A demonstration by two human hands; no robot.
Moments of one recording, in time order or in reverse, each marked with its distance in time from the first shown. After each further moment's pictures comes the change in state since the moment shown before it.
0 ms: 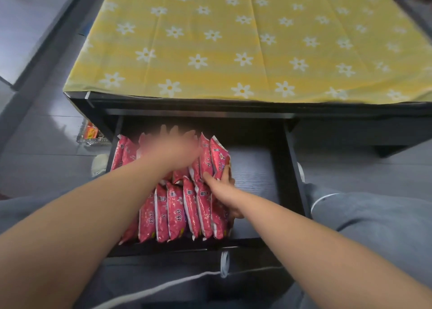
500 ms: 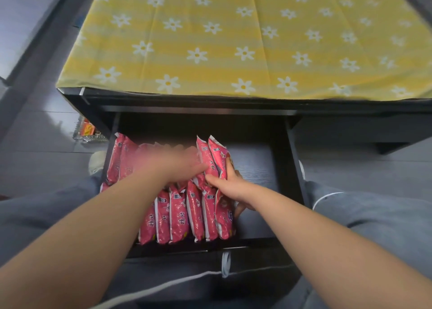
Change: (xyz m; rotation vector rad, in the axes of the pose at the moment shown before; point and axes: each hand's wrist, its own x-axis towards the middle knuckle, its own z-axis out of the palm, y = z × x) left_hand -0.003 -0.003 0.026 0.130 -0.210 0.097; right_hand -0.007 -0.003 -0.032 -0.171 -0.040 -0.032
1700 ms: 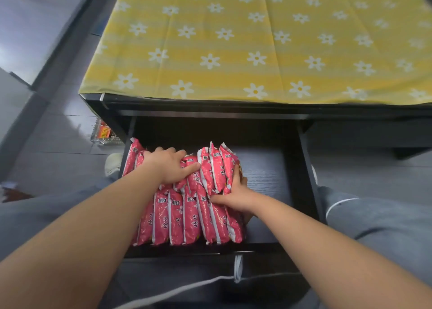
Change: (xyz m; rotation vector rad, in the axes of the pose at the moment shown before) left_hand -0.020 -0.039 -0.008 0.007 -0.023 -0.106; right_hand 0.023 0.012 0.019 -0.178 -0.038 -0.034
